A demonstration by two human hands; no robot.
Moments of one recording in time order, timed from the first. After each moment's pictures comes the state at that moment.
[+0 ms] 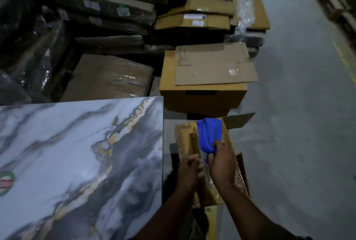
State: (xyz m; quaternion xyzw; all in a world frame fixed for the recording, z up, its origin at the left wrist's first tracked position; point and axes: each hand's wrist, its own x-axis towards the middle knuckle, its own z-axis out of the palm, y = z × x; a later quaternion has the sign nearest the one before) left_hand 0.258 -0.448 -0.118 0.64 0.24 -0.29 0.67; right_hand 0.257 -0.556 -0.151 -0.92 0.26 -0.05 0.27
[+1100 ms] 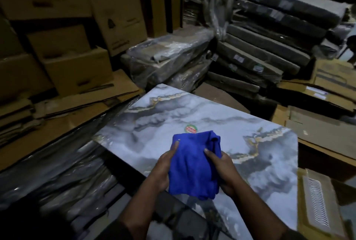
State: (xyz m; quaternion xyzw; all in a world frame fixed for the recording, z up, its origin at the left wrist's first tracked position) left_hand 0.051 0.101 0.040 0.44 0.23 -0.10 0.86; right_hand 0.097 -0.085 0.059 -0.65 0.07 0.22 0.73
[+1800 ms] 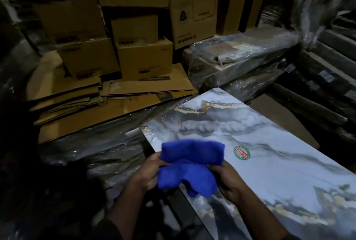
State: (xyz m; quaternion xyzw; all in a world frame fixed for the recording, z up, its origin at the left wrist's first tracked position) left_hand 0.029 0.266 0.009 0.39 0.31 0.06 0.86; right_hand 0.159 0.063 0.033 -0.55 -0.04 0.47 0.69
